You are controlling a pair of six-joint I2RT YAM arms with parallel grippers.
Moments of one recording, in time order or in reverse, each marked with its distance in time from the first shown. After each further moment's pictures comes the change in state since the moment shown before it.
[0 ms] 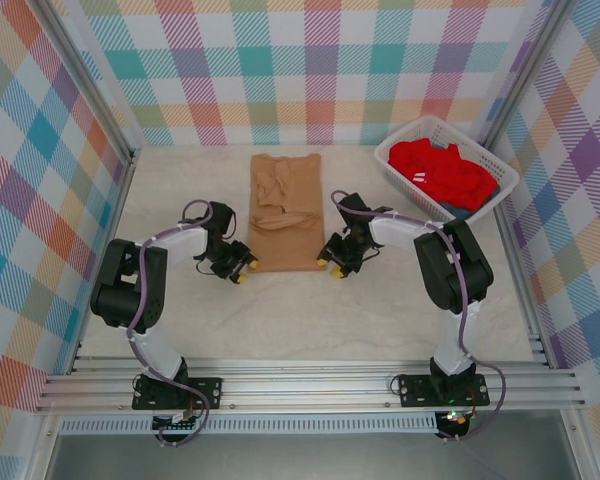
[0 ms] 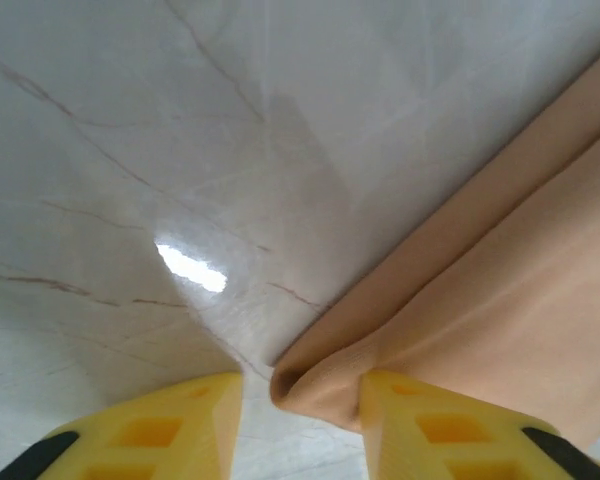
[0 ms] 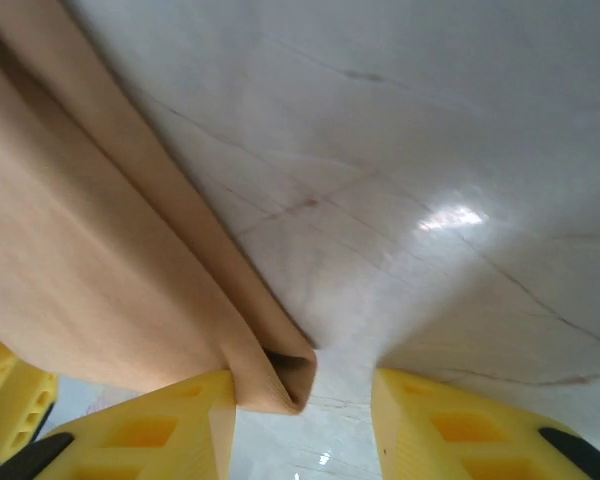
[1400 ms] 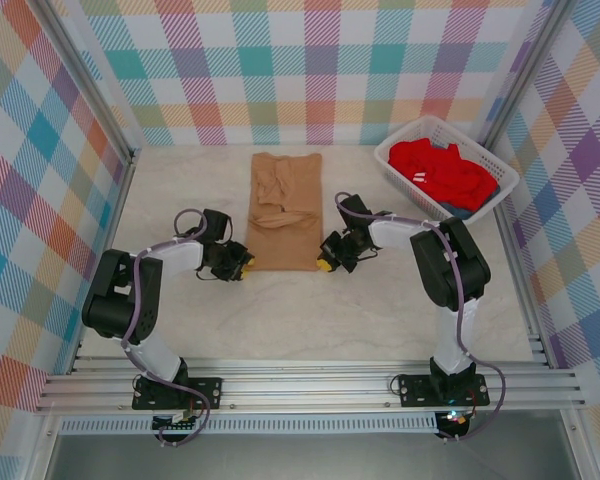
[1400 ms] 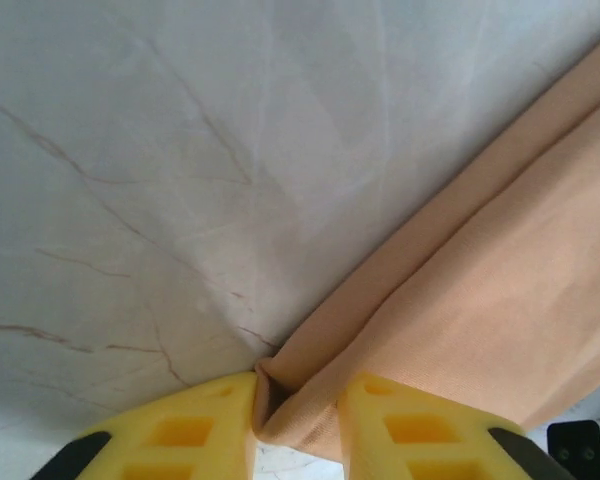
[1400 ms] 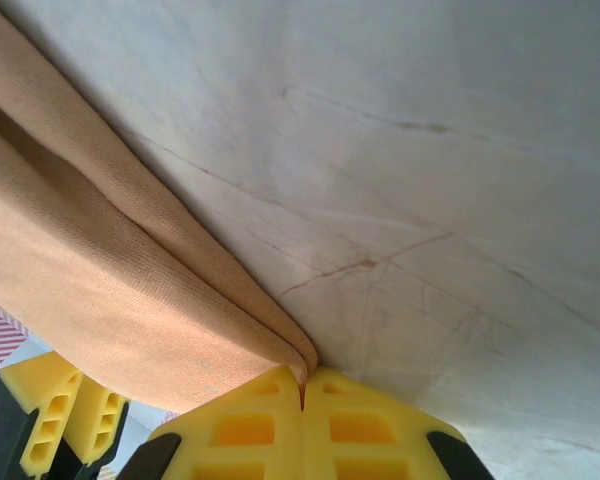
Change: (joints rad) left arm 0.018 -0.081 -0.156 0.253 -0.032 -0.140; right arm -0.006 0.026 -0.037 0.153 -0.068 0.175
